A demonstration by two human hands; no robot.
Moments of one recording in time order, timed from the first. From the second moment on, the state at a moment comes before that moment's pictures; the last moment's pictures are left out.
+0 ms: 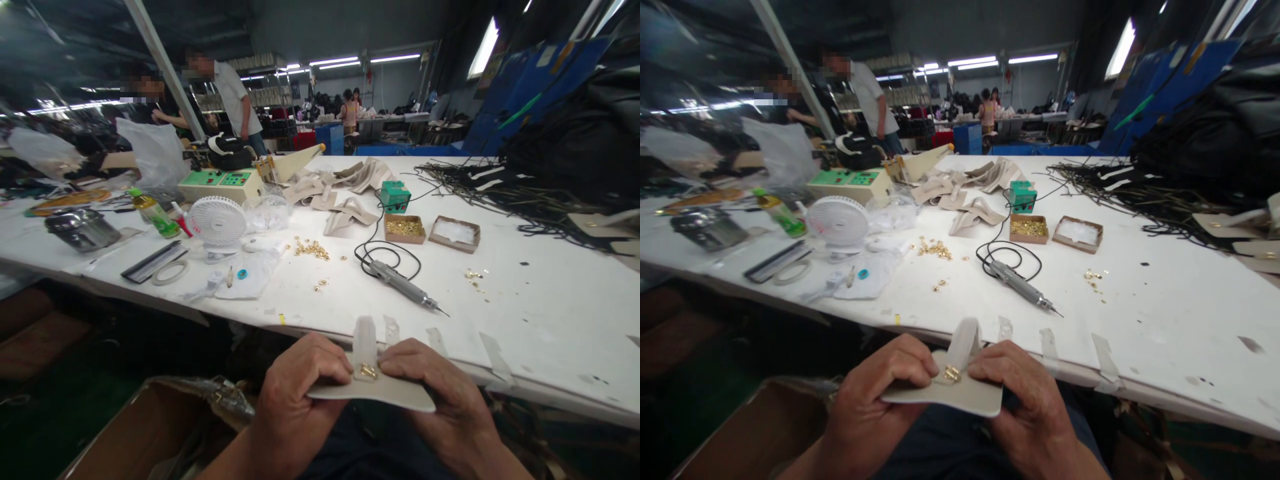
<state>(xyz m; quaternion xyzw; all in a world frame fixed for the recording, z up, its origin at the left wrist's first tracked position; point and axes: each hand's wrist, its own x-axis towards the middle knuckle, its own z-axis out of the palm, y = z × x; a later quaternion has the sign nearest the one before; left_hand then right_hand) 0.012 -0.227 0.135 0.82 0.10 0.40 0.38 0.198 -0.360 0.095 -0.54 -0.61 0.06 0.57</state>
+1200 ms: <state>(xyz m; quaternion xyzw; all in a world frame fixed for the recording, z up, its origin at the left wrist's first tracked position) -0.015 -0.209 0.036 0.26 0.46 0.36 0.77 0.242 -0.114 0.015 -0.76 -0.58 0.17 0.25</state>
